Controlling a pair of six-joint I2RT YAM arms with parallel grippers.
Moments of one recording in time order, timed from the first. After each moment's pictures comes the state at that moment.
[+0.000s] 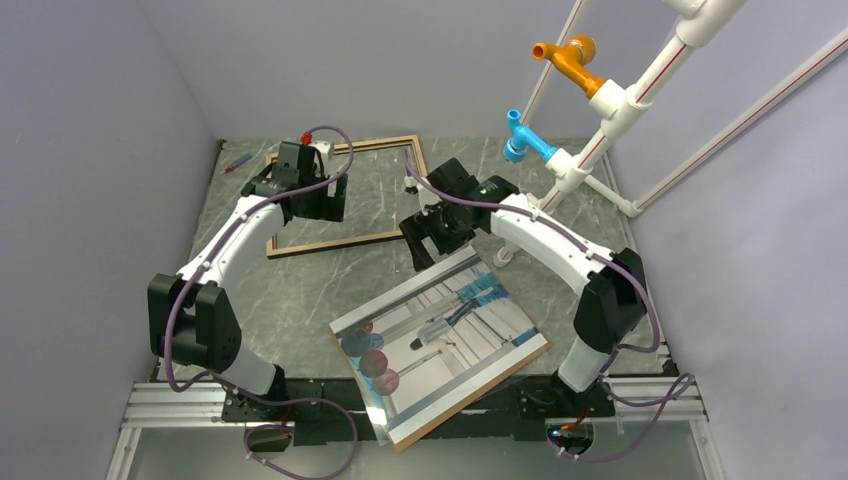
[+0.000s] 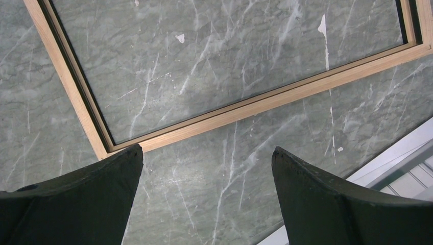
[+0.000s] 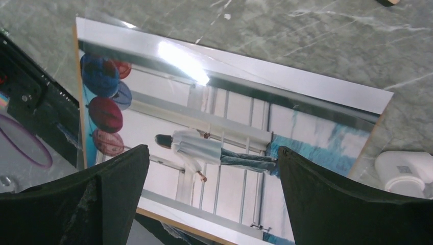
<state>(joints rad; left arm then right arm) -0.24 1.52 1.29 -0.61 -0.06 -0.07 0.69 1.71 1.53 -0.91 -0.25 0.09</state>
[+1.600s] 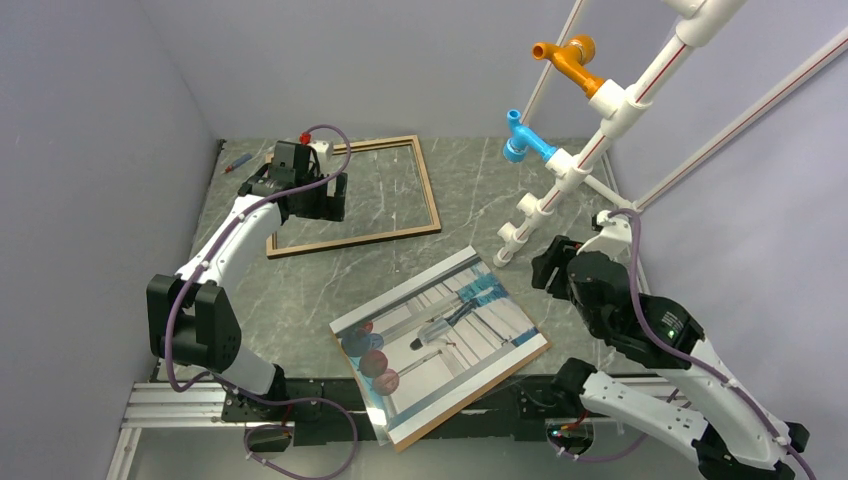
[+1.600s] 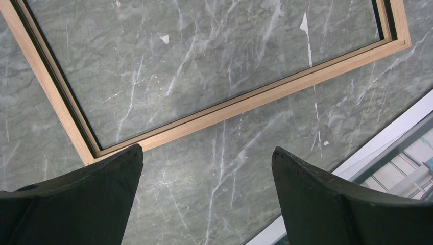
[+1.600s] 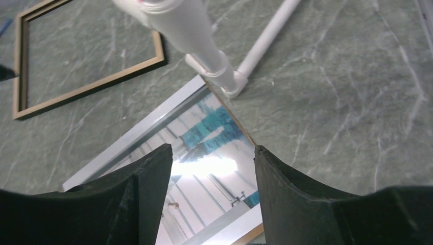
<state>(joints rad) -0.22 1.52 1.29 -0.61 0.03 -0.07 0.85 0.64 1.06 -0.99 0.66 0.69</state>
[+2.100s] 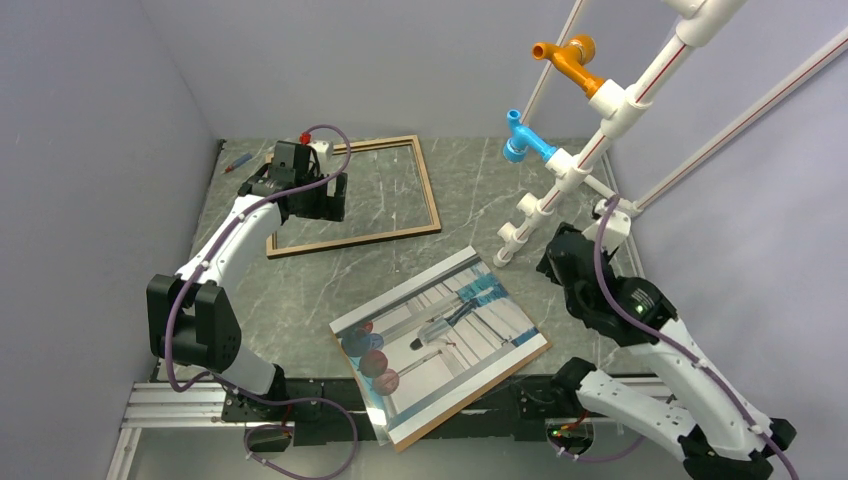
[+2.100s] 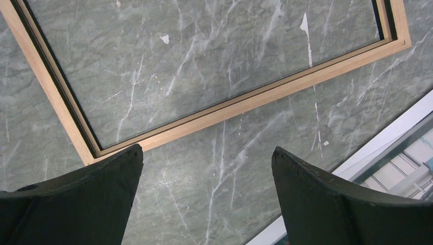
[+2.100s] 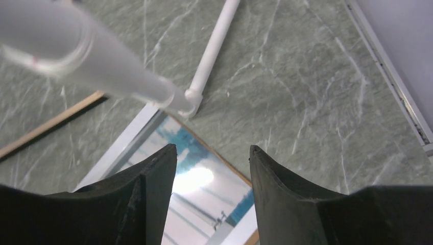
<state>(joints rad) -0.22 1.52 1.29 -0.61 0.03 -0.07 0.77 0.74 1.05 -1.05 0.82 0.80</state>
